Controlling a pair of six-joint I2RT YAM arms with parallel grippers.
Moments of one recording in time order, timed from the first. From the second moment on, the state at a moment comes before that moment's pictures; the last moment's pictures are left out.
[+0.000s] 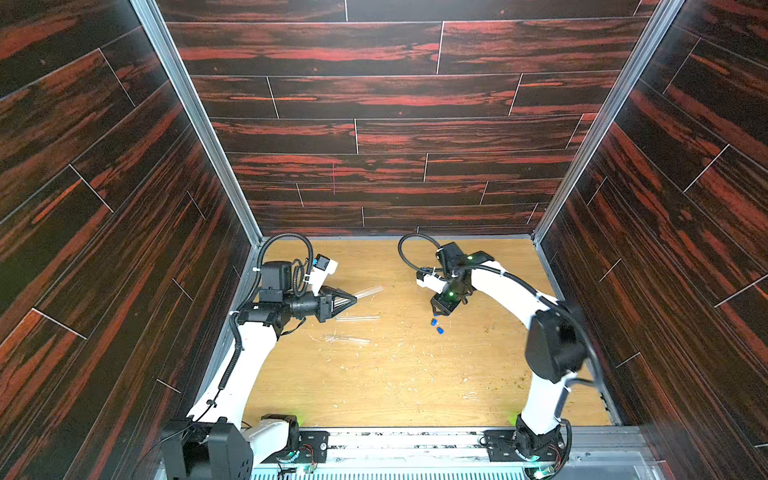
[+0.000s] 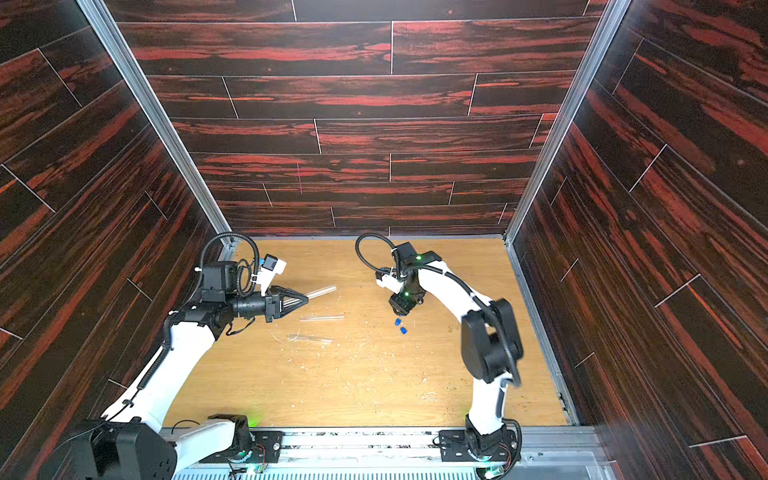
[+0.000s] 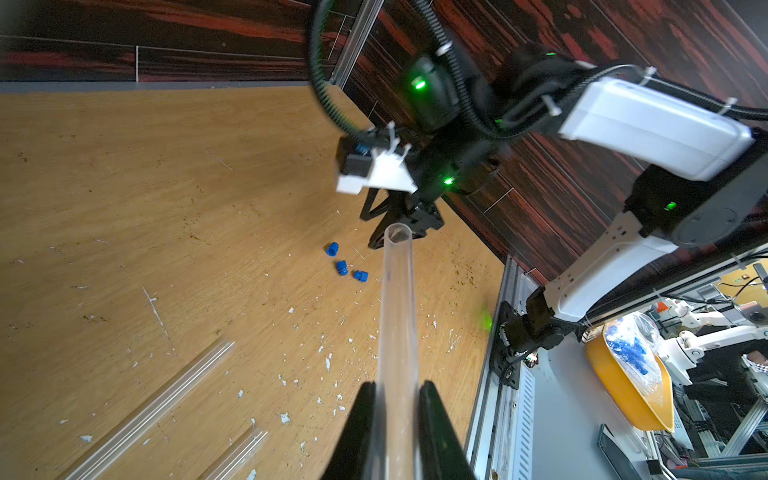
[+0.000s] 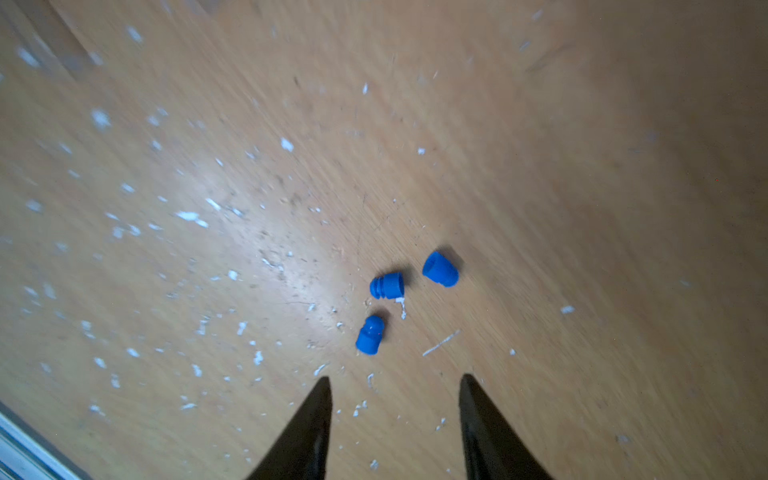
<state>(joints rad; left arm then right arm) -0.03 1.18 0.98 -0.48 1.11 0.04 0.48 1.93 1.59 -1.04 -0.12 -0.45</state>
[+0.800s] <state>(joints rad) -0.01 1.18 0.98 -0.48 1.11 0.03 0.45 2.08 1.69 -1.00 -0.08 -0.63</state>
